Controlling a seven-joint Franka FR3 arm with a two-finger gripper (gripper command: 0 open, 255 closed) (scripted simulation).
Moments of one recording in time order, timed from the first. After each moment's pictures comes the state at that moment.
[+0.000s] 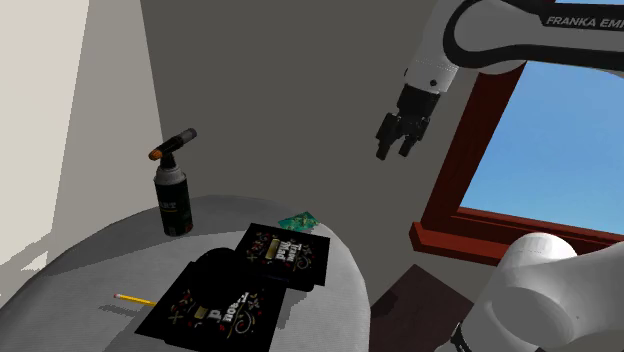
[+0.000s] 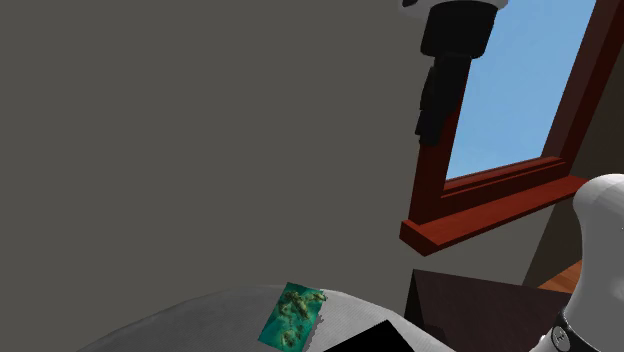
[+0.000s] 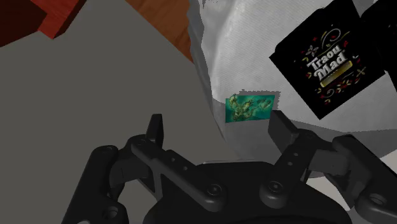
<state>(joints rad) 0.01 -0.81 -0.04 -2.37 0.04 1.69 0.08</state>
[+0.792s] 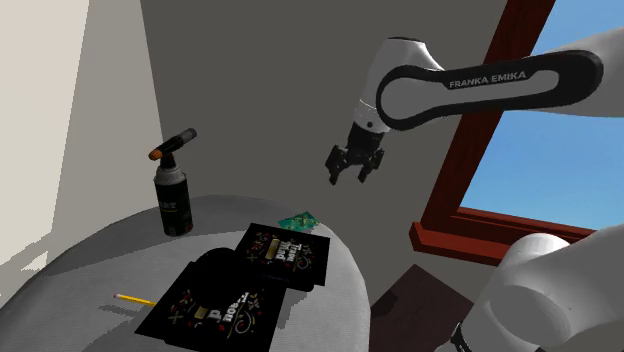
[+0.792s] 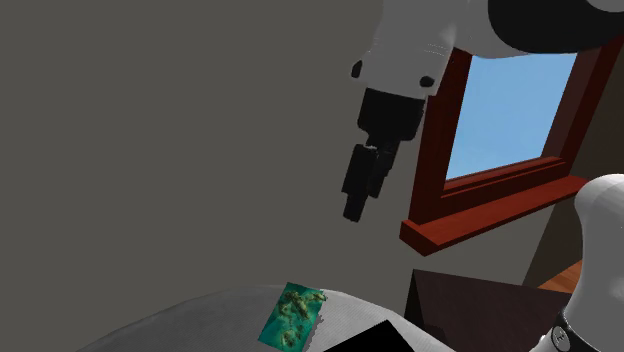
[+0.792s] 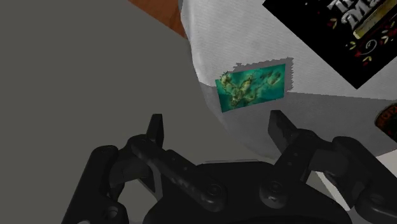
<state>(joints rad) -0.02 -0.61 0.12 -2.50 0.08 2.08 0.34</state>
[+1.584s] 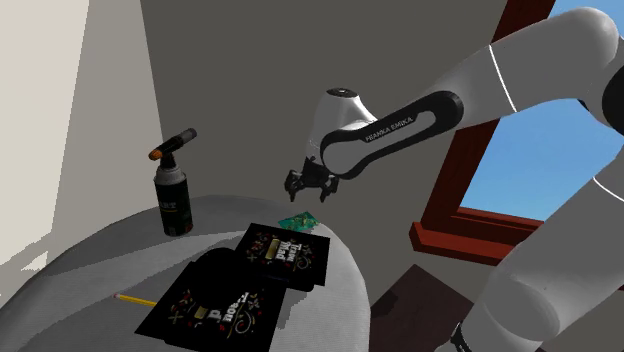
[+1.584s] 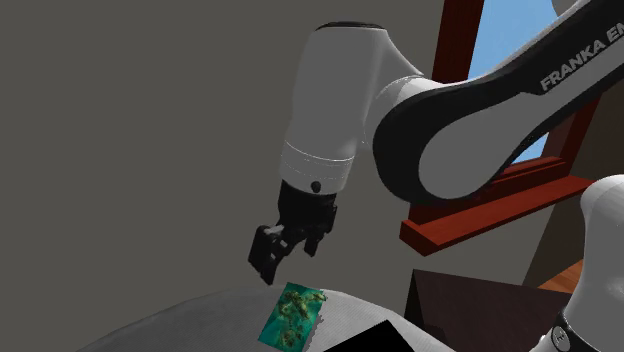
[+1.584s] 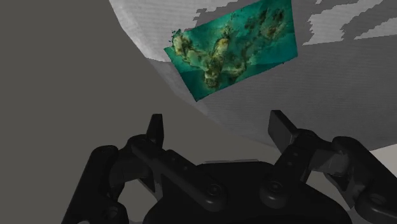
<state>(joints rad) -0.12 -0.18 0.30 -2.42 -0.06 2.47 0.73</state>
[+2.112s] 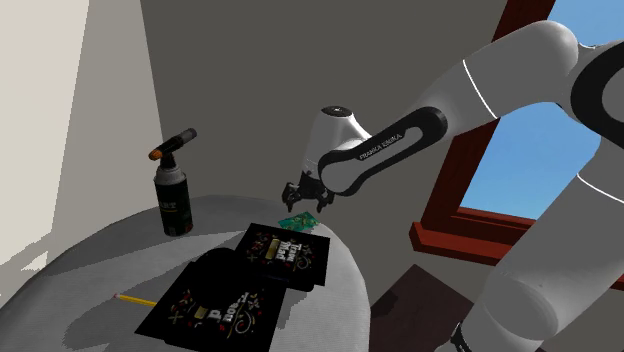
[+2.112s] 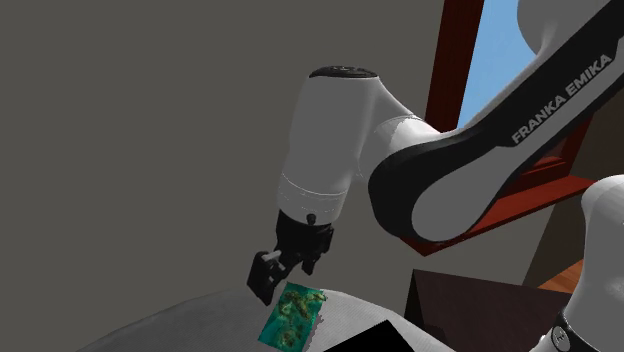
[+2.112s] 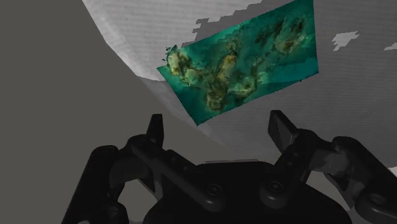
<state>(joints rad) -0.13 -0.10 0.31 -2.45 -0.13 2.58 0.80</state>
